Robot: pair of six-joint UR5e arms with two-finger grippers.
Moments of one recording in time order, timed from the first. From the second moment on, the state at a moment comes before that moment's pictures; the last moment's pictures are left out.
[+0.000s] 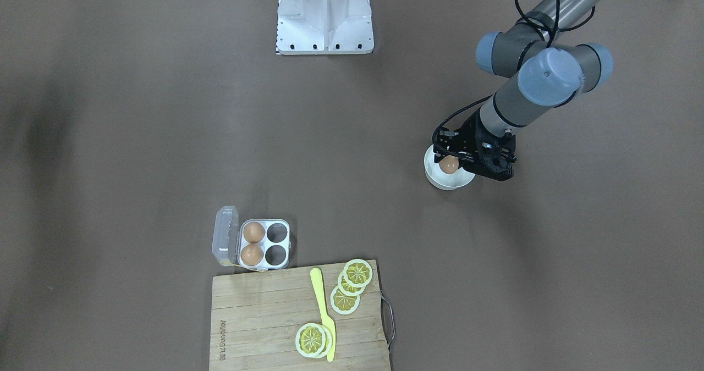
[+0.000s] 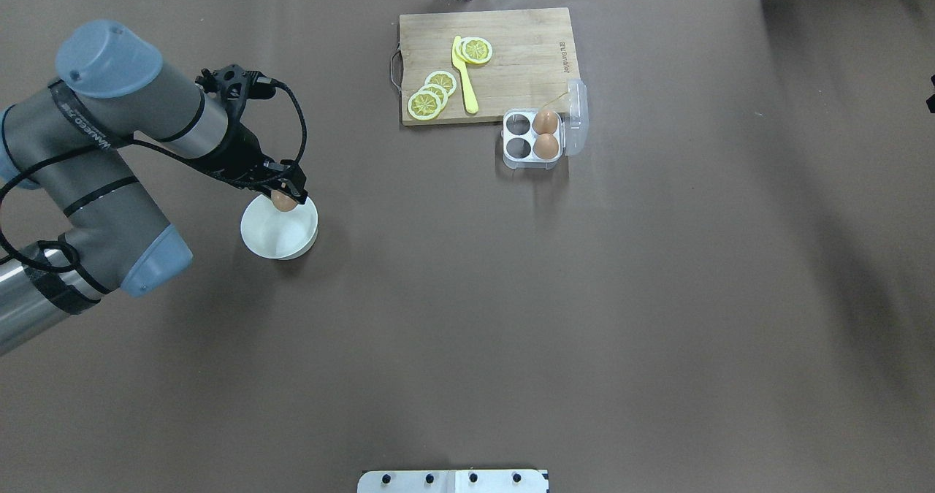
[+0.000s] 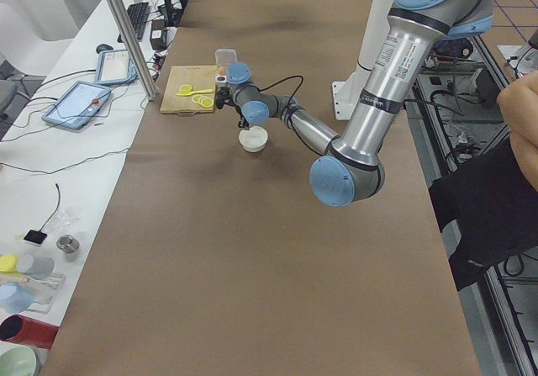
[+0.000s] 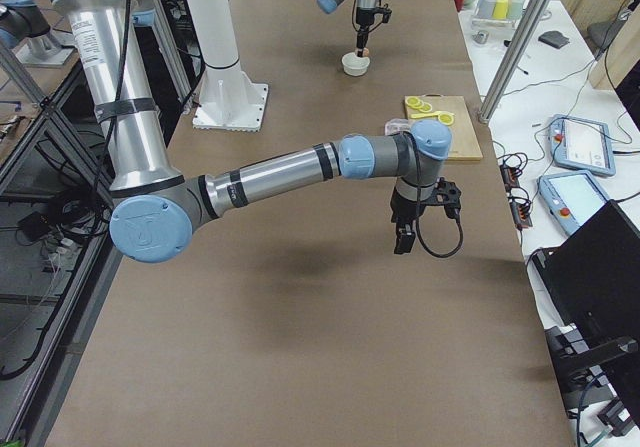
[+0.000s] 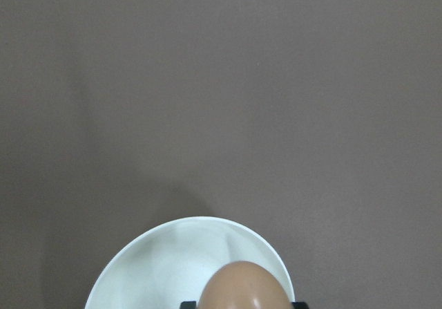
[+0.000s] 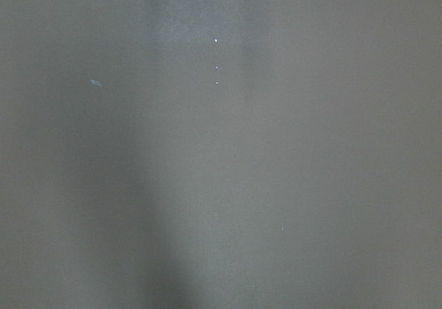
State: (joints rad) left arm -0.81 -2.01 -1.65 -1.96 -2.25 -0.88; right arm 1.41 -1.34 1.67 -1.80 2.24 0.17
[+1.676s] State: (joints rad) left arm -0.60 -2.45 -1.37 -2.32 -1.53 -1.36; right arm 1.41 -1.35 1.68 -1.77 2.29 0.17
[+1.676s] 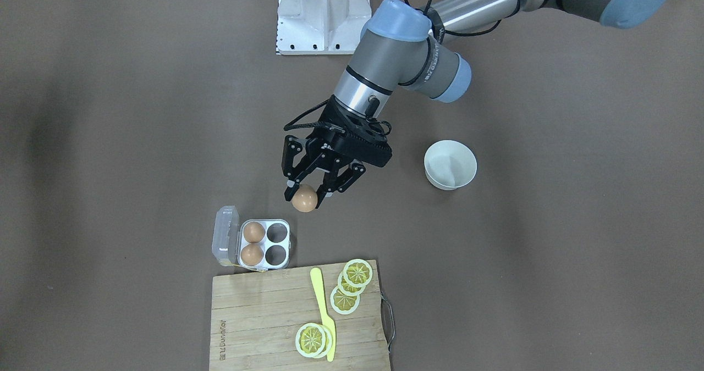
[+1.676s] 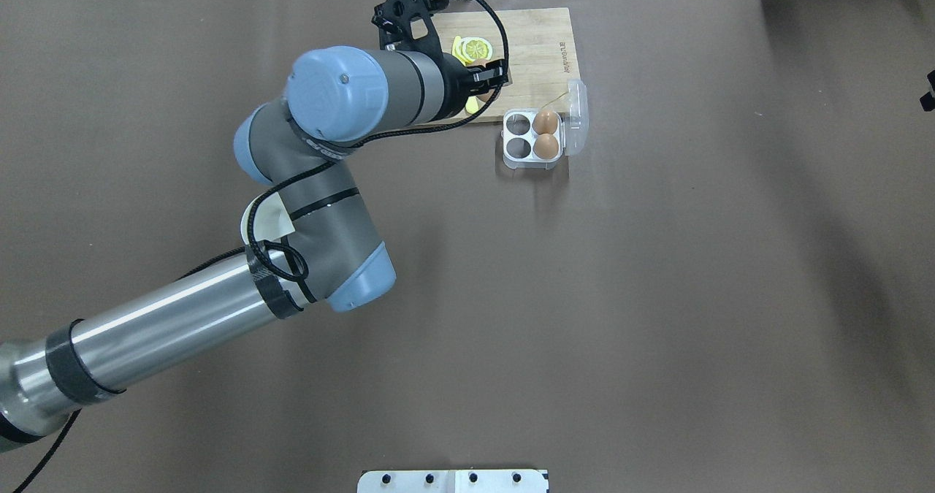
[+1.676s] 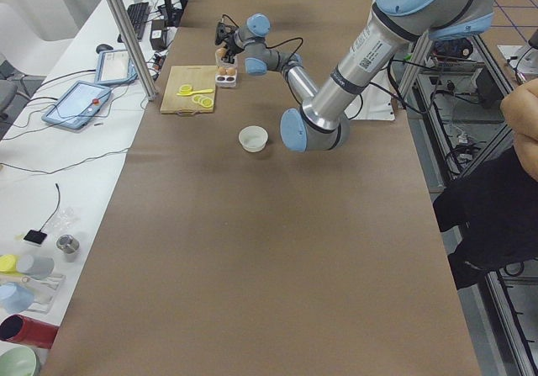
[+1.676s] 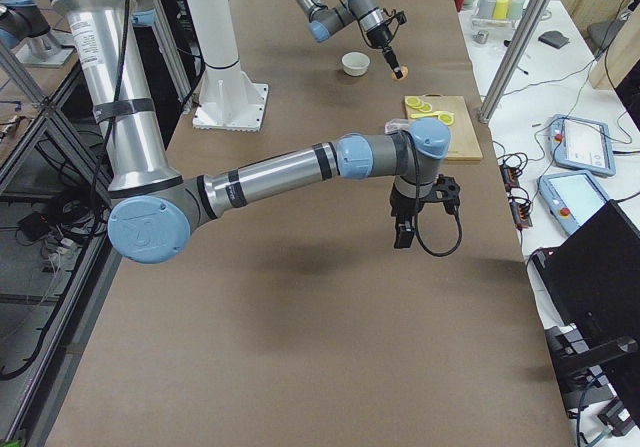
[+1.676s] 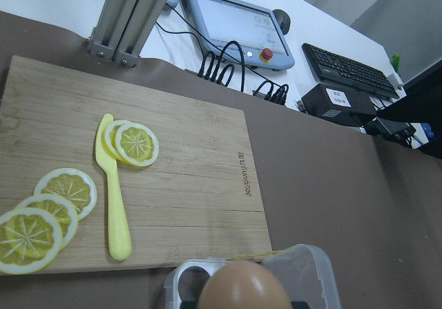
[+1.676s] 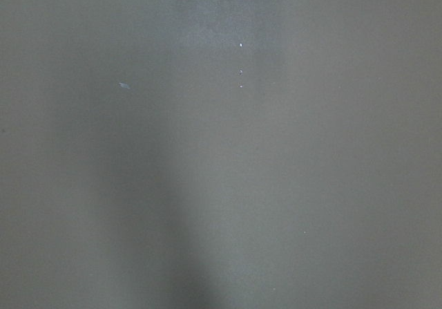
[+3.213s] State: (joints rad) left arm -0.50 -2.51 -1.19 -2.34 -1.15 -1.36; right arm 1.41 -1.36 1.73 -1.76 2.32 0.18
